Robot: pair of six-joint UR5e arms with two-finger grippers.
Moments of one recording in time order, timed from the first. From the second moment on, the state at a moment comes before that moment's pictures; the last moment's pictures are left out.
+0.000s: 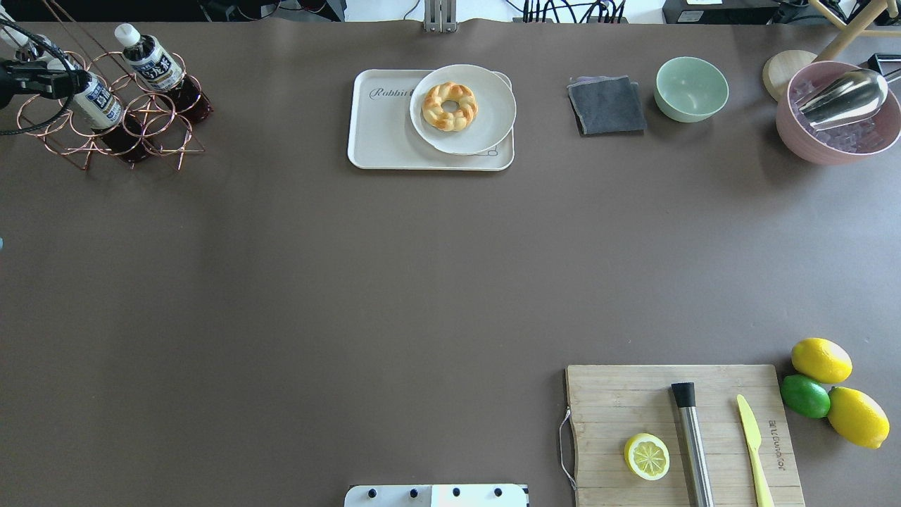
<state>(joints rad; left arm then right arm) -1.12 -1.74 -1.49 -2.63 -1.78 -0.70 1.50 -1.73 1.82 -1.27 2.34 0.08</state>
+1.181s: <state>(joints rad) -1.13 -1.75 -1.48 -2.63 -1.77 -0.70 1.50 -1.73 1.82 -1.27 2.34 0.08</state>
